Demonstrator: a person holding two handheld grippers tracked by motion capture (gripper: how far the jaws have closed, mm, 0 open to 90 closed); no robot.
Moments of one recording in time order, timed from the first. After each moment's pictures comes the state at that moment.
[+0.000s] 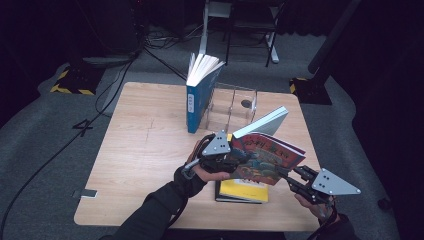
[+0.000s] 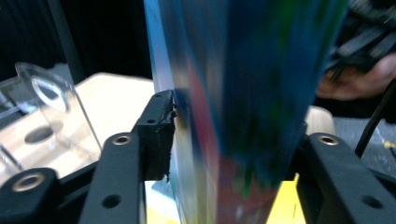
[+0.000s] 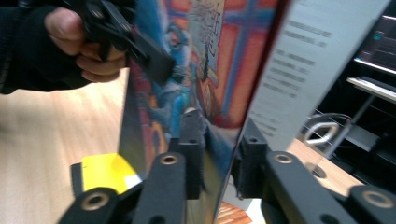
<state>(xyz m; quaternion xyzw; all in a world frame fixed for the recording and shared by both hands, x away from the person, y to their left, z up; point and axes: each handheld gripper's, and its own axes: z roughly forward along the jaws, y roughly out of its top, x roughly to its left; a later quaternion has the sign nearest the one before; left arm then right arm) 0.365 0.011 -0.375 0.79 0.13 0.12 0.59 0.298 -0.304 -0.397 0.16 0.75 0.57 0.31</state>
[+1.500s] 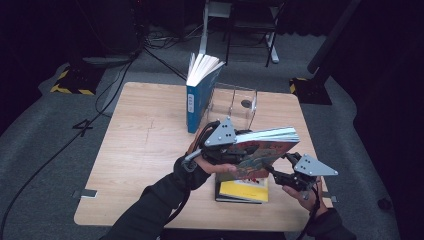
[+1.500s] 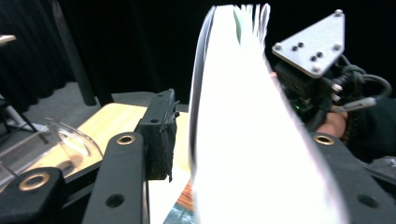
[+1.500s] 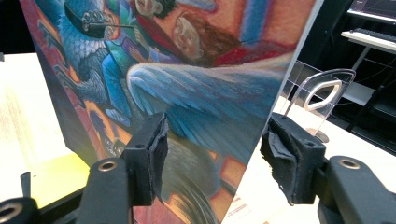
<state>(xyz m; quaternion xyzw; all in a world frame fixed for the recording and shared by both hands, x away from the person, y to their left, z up) 0.354 0.006 -0.310 0.80 0.10 0.14 0.58 0.334 -0.281 -0.412 0.23 0.77 0.53 0.28</state>
